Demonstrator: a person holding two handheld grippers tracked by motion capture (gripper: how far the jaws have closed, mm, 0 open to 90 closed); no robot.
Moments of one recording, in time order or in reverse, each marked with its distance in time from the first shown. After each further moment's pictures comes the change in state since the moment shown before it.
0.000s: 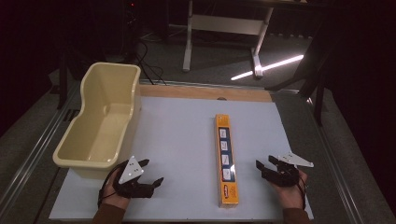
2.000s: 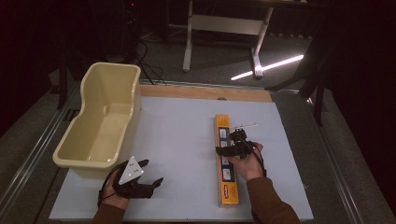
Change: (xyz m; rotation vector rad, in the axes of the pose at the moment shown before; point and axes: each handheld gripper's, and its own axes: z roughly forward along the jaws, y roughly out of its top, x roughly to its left) left arm 0.000 -0.001 0.000 -0.001 0.004 0.008; right arm 0.087 0.090 0.099 0.371 0.040 0.087
